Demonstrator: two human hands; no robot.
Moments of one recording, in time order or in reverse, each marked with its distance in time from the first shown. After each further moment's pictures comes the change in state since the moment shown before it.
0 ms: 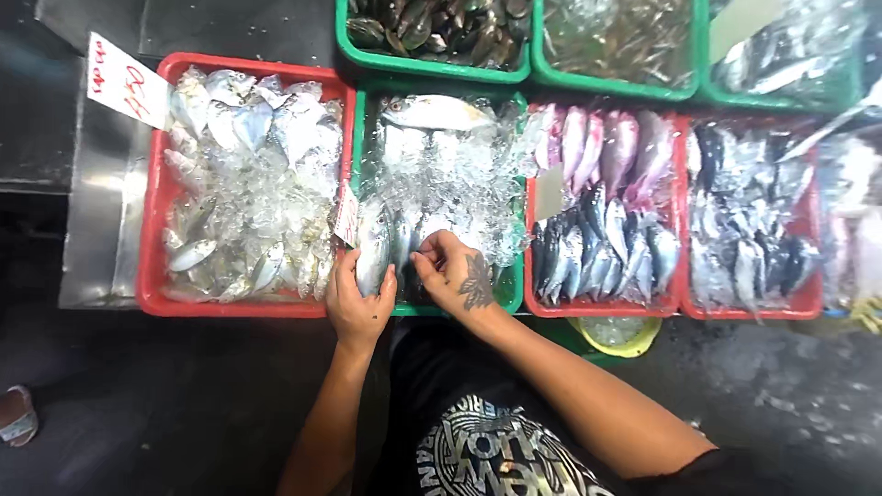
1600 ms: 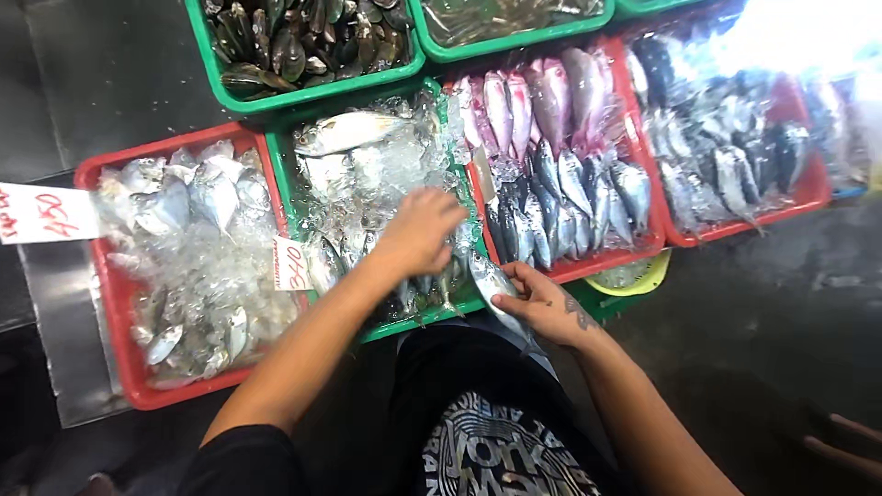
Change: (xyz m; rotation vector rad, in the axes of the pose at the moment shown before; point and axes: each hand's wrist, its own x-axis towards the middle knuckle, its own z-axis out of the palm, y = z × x) left_hand 0.101 0.122 0.138 0.080 -1.119 0.977; right_hand -0.077 0.145 -0.100 0.536 -0.210 0.503
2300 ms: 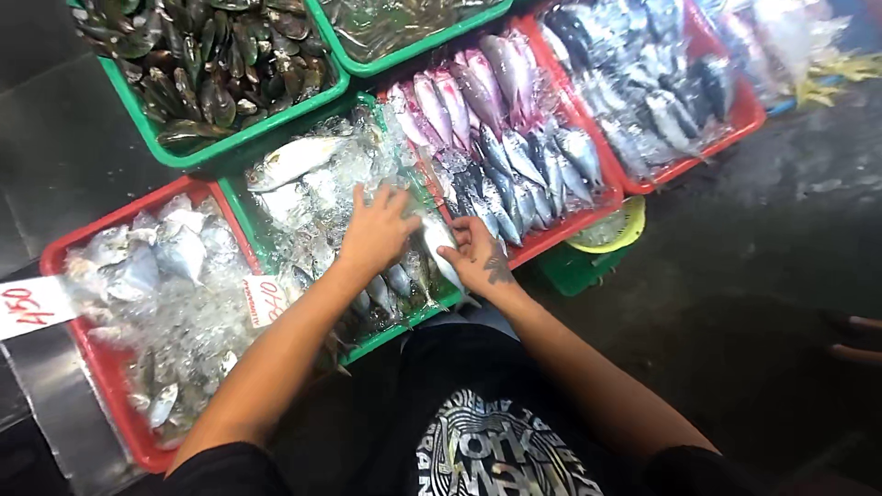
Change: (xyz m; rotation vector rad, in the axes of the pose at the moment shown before) left_hand 0.014 -0.005 -0.002 0.318 -0.145 0.053; right_hand 0.047 -0.024 0.037 -0.030 0.440 -0.068
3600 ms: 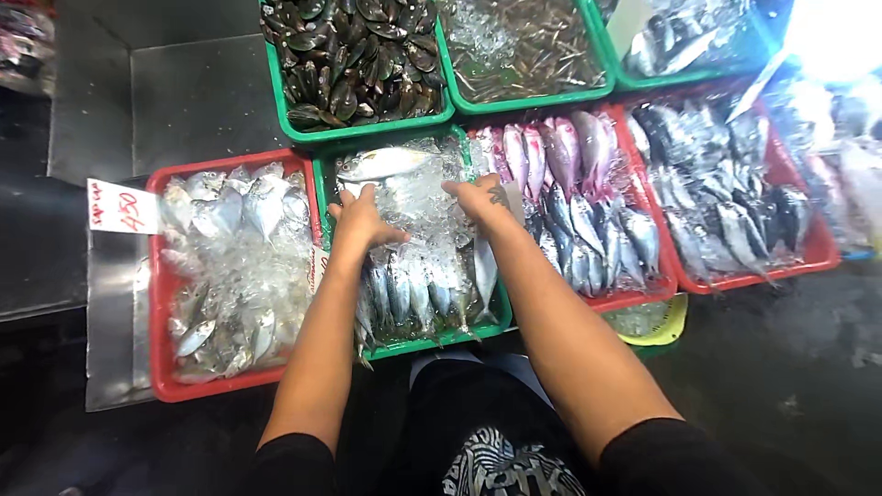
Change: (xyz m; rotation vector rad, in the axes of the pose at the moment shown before) left_hand -0.066 -0.074 -0.043 -0.630 -0.092 -1.159; right_hand 0.103 -0.154 0.040 -0.122 0.024 0.182
